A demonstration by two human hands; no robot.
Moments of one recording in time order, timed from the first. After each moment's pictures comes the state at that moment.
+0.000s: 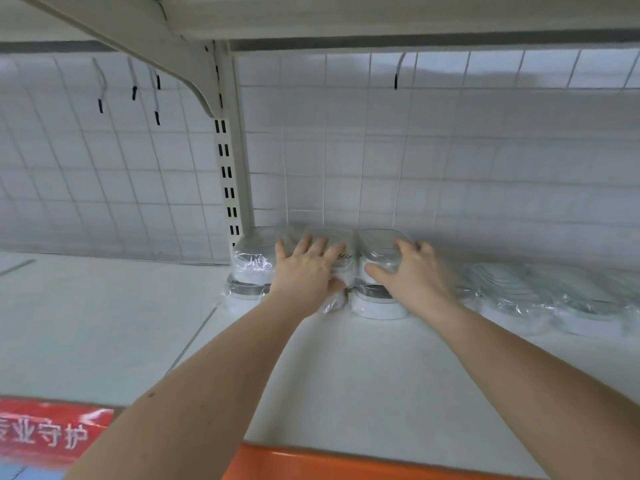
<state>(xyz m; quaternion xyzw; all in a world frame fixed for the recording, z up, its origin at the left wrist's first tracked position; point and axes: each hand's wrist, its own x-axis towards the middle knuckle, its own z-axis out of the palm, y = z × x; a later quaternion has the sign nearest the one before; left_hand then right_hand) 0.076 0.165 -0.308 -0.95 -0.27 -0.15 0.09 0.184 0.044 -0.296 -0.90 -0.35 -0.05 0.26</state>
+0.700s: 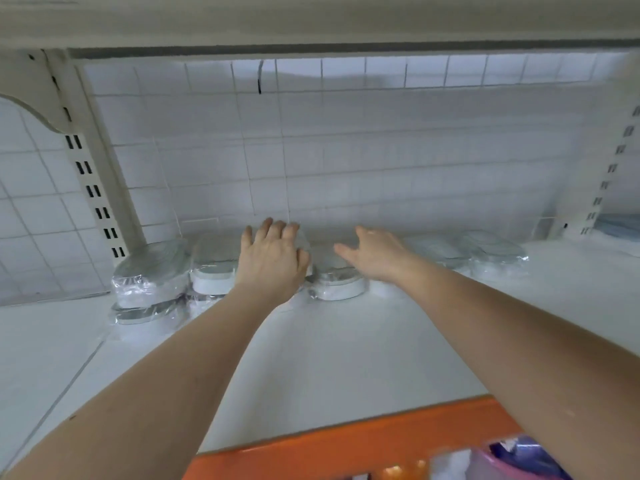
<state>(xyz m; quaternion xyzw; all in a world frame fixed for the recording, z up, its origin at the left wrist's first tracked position) 0.123 0.084 -0.280 -0.95 -0.21 -0.22 0.04 0.228 -0.038 -0.267 -0.93 -0.33 -0.01 0.17</state>
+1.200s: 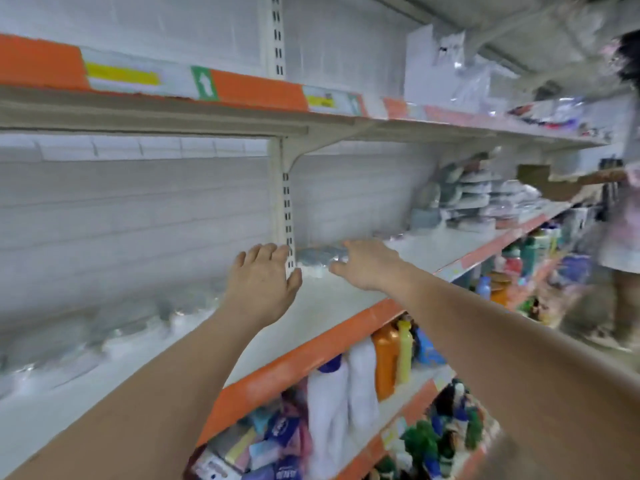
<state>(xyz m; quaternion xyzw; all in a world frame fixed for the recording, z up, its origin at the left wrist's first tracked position) 0.277 -0.316 -0.243 -0.97 0.04 -0.25 0.01 0.320 -0.477 -0.222 -0.98 -0.11 -0.10 0.11</state>
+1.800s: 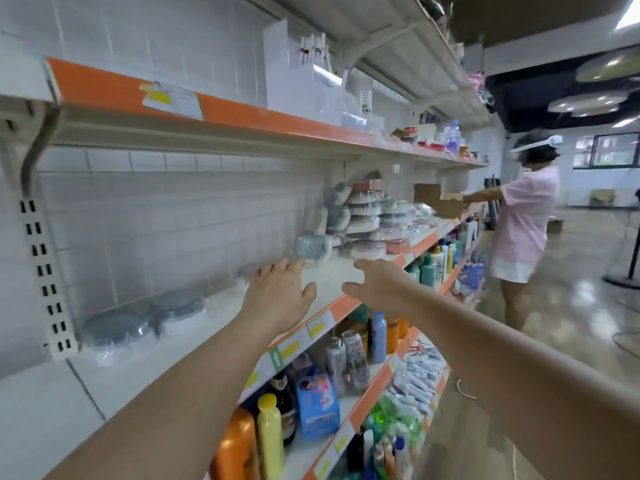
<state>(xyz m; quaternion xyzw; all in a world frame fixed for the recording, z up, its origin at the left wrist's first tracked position) 0.492 -0.640 -0.242 -0.96 0.17 -0.20 -0.06 0.465 -0.802 -0.225 -0.99 0.02 -0.09 0.14</state>
